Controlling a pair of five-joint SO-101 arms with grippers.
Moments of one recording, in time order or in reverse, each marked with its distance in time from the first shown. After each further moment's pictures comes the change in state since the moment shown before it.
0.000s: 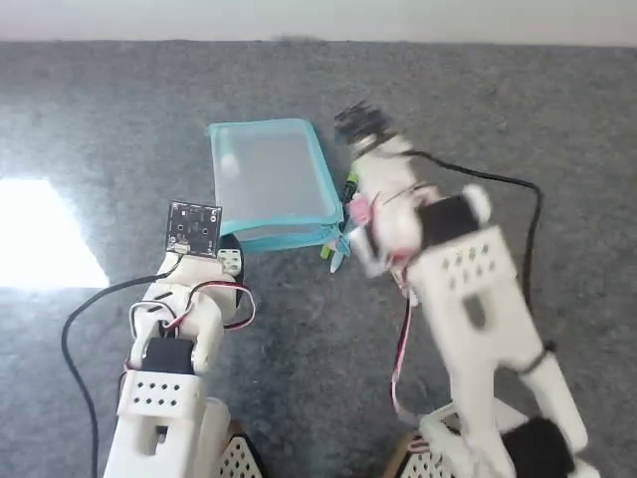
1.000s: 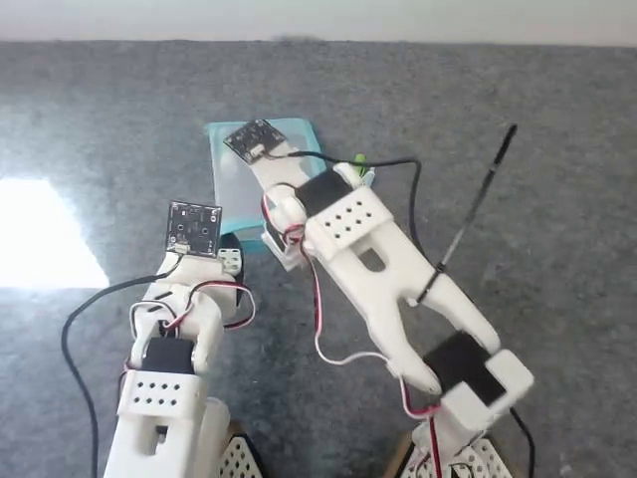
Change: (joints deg) left arm -0.2 0.0 0.0 -0.5 0.0; right arm -11.7 33.6 -18.5 -7.9 -8.1
